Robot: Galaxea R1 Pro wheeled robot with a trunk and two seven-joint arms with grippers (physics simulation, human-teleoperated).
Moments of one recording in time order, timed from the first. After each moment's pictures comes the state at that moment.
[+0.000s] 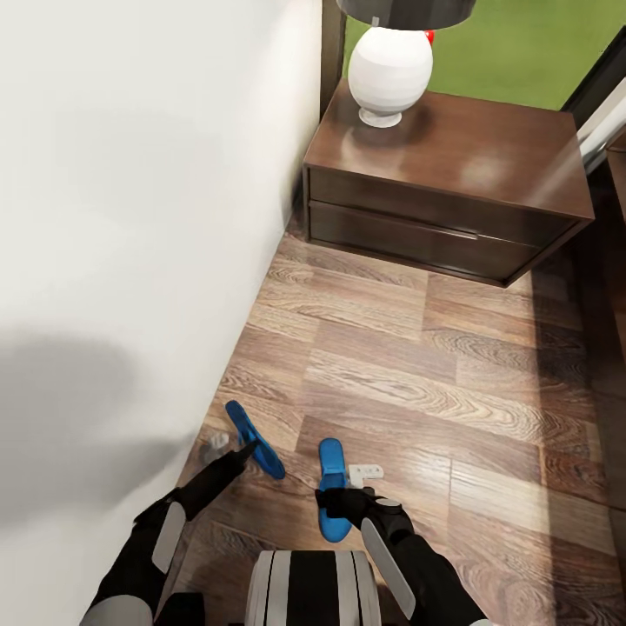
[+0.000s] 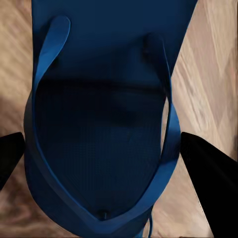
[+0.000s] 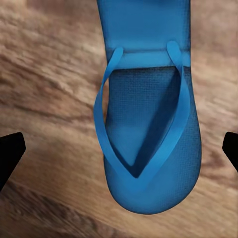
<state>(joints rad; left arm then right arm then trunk) -0.49 -0.11 0.40 -0.85 0.26 0.33 -0.73 -0.41 0.11 0.36 -1.02 -0.37 0.51 -0.17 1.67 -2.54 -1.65</state>
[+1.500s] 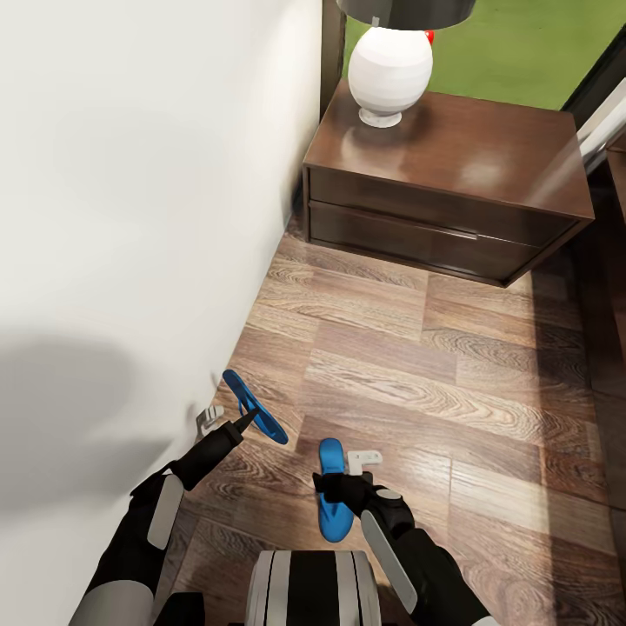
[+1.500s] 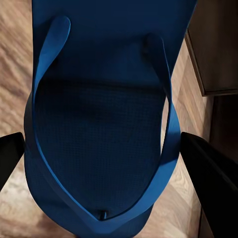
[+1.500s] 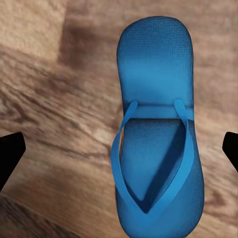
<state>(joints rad) -0.51 -0.12 0.35 -1.01 0.36 0.40 -0.75 -0.41 0.11 0.37 -1.10 -0.36 0.49 -0.16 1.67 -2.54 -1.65</state>
